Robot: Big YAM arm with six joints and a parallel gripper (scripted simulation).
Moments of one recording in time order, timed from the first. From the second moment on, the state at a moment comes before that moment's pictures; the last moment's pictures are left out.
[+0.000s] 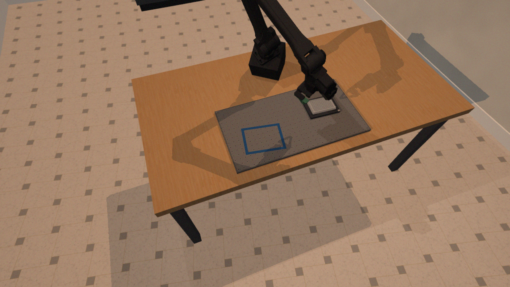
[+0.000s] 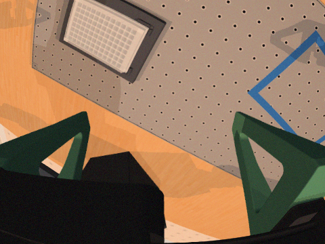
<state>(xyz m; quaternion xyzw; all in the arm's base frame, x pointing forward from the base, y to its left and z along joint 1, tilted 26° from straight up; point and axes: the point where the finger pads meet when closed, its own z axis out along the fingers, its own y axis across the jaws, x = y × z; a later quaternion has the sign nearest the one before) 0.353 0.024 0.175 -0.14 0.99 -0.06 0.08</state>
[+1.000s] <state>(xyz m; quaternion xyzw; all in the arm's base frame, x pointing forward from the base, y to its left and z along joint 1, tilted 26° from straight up) 0.366 0.095 0.072 -0.47 0.86 -0.18 0.05</state>
